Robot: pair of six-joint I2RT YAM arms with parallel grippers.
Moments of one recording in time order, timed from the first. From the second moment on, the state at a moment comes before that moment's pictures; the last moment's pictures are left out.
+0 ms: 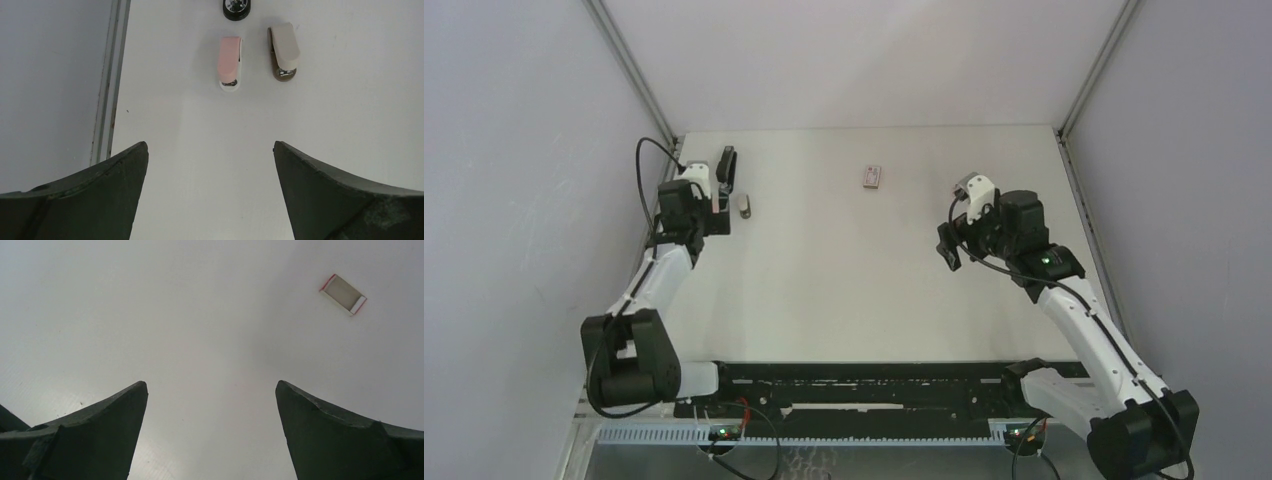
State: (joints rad) left arm 0.11 1.29 0.82 -0.09 -0.10 0.15; right arm 0.23 0.98 0.87 -0.49 -0.28 -0.21
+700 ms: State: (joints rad) left arm 0.16 1.82 1.29 -0.25 -0.09 0.05; right arm 0.39 1.11 0.87 -0.45 -0.17 -0.28
